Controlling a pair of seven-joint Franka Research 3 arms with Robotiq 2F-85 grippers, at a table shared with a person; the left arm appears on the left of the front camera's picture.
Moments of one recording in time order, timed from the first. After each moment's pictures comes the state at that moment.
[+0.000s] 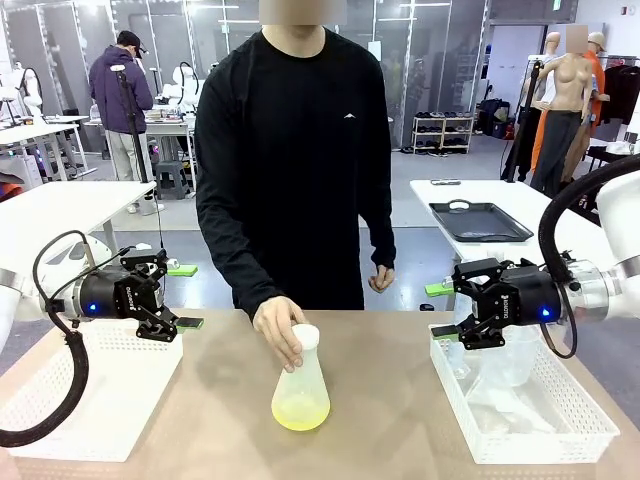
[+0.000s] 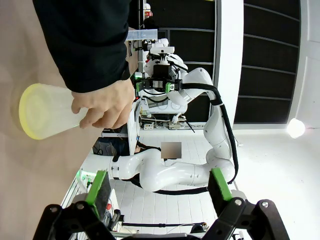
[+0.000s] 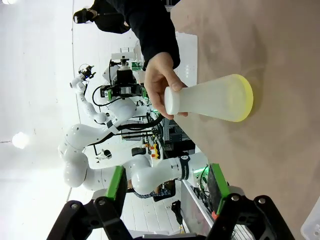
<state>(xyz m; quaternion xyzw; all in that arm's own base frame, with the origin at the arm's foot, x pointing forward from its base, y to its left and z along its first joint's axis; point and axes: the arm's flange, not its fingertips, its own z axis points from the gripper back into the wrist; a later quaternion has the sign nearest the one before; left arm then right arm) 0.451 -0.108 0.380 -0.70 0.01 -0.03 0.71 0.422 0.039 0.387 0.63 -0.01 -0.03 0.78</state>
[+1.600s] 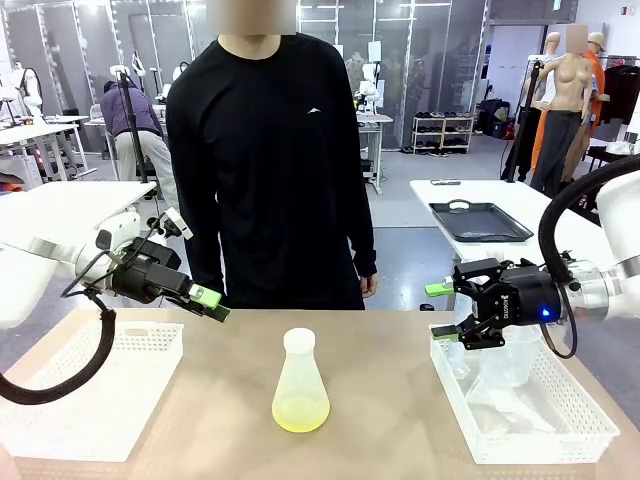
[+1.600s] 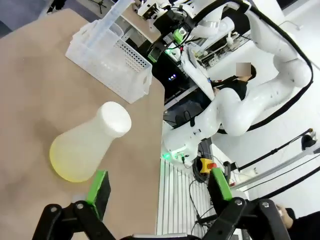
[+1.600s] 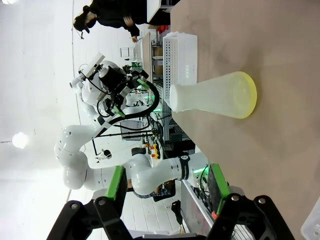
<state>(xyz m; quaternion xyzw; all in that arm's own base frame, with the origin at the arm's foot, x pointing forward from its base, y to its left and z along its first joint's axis) 0.469 -0.156 0.409 -0.58 -0.16 -0.38 0.71 0.422 0.039 0.387 0.63 -0.01 -0.03 0.78</state>
